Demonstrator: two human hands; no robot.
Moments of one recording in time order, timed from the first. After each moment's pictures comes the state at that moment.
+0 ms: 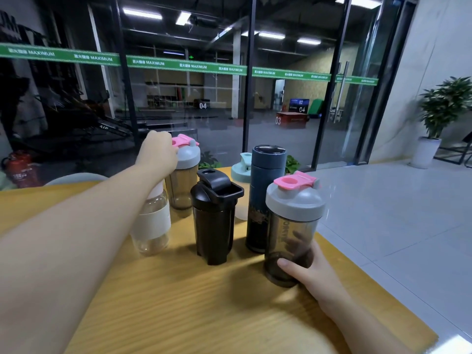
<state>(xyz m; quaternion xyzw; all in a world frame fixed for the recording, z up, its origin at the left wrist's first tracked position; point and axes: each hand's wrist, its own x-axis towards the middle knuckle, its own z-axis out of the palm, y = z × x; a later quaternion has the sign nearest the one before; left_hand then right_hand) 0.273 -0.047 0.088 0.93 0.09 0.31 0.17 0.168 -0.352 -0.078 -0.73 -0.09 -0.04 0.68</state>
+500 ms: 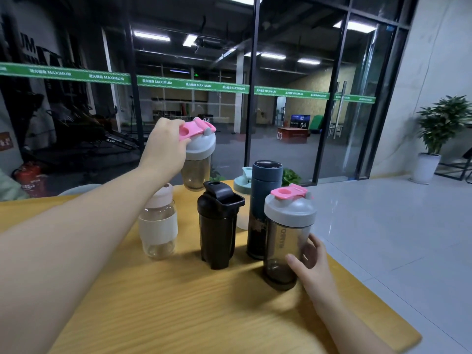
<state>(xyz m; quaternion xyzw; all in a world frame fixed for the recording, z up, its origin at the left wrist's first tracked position) 0.211 -0.061 0.125 0.88 -0.02 0.42 0.24 0.159 -0.349 -0.073 -0.70 -0.07 -0.13 0.70</state>
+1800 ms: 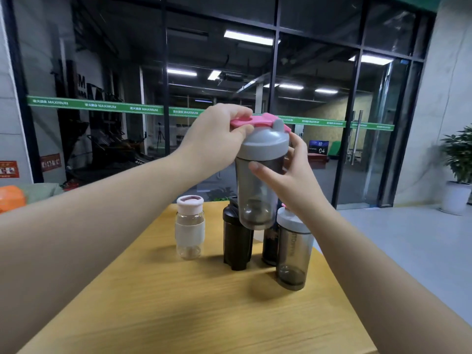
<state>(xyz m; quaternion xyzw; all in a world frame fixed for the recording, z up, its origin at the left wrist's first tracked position) 0.039 -0.122 0.199 0.84 -0.17 0.43 0.29 0.084 -0.274 0.137 -0.72 -0.32 -0.22 0.58</state>
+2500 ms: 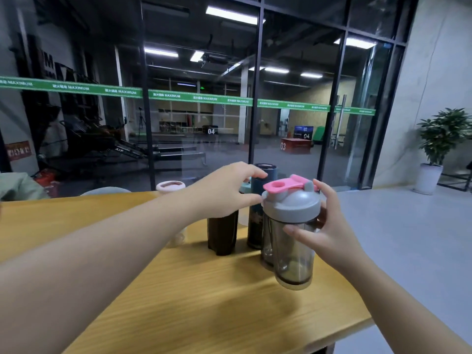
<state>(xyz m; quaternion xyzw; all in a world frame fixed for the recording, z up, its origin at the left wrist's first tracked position) 0.072 -0.145 0.119 0.93 -0.26 0.17 0.19 0.084 -0.366 0.032 -0.79 -0.23 -0.22 0.53</state>
